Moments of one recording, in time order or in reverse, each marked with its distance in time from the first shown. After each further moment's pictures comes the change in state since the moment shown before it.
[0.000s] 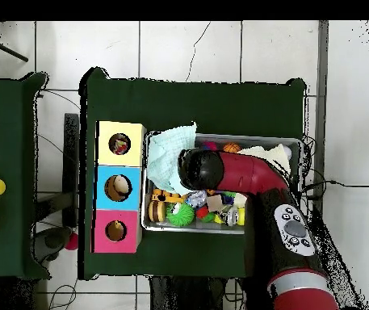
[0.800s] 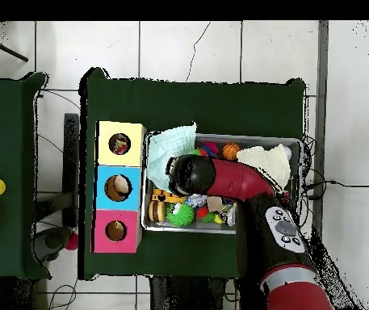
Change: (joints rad) arm 0.005 0.017 0.020 0.062 0.078 0.002 0.000
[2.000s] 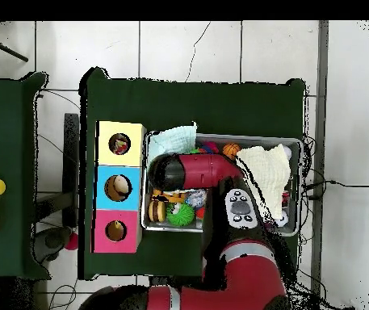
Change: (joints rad) arm 0.168 0.123 -0.105 -0.167 -0.169 -0.103 0.000
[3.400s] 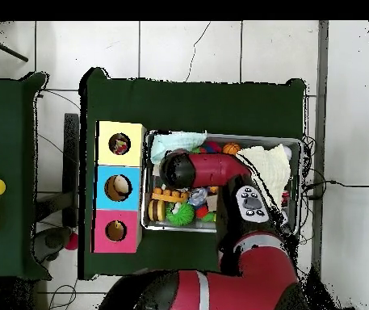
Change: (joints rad) arm -0.073 0.041 0.050 -0.013 -0.021 -0.038 0.000
